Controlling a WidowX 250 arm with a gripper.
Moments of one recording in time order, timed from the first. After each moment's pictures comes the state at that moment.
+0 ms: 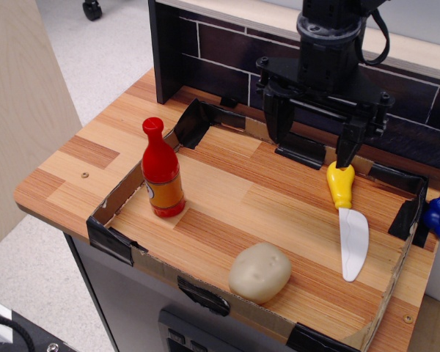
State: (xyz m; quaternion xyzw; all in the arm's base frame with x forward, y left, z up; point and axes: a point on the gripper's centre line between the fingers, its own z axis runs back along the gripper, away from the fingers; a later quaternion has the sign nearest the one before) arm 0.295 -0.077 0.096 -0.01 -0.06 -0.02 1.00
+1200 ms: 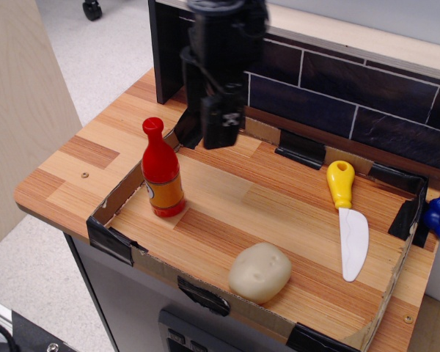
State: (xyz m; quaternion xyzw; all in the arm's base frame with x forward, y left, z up) arm 0.275 0.017 0.098 0.01 -0.01 -0.36 0.93
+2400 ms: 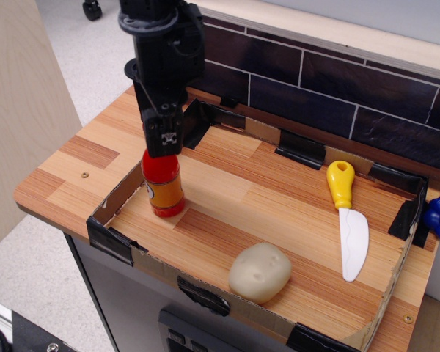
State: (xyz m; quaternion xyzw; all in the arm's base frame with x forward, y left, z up) arm 0.253 0.041 0.092 0.04 -0.02 -0.37 0.93
